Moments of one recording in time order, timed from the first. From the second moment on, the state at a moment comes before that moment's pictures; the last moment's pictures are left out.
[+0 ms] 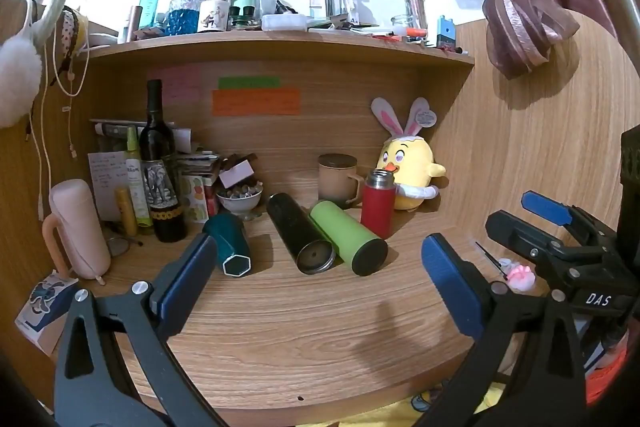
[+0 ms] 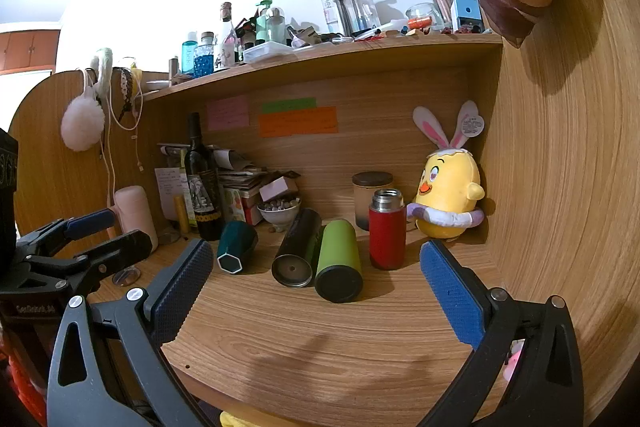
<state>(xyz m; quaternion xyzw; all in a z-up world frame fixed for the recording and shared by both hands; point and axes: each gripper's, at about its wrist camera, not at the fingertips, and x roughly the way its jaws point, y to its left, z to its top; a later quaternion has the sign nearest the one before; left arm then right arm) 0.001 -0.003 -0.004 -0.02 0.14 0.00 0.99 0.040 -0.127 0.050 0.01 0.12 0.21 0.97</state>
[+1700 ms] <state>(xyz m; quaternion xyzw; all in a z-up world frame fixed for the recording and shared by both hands) -0.004 0.001 -0.004 -0.01 0.13 0.01 0.99 0.037 -0.127 0.049 0.01 0.12 0.21 0.97</state>
